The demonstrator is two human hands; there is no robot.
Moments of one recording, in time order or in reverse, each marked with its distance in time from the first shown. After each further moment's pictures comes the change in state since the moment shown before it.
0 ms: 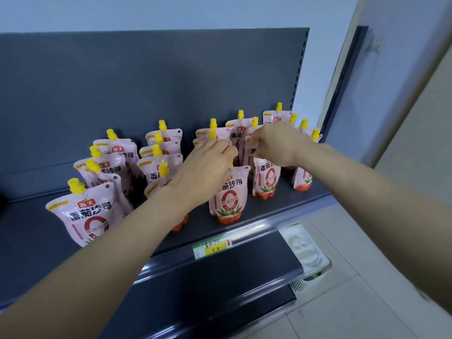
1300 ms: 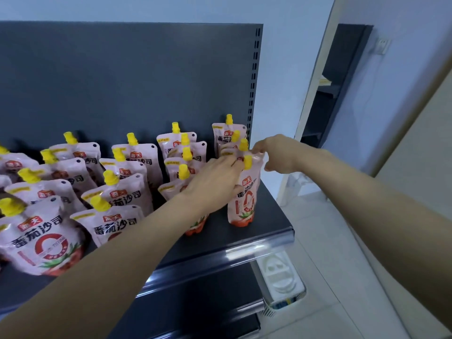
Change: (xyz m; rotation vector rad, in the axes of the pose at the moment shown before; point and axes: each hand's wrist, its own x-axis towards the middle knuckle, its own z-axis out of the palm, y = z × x) left_hand 0.194 0.119 0.108 -0.077 -0.141 -0.070; right_hand 0.059 0.243 0.027 -0.020 -0.230 -0.068
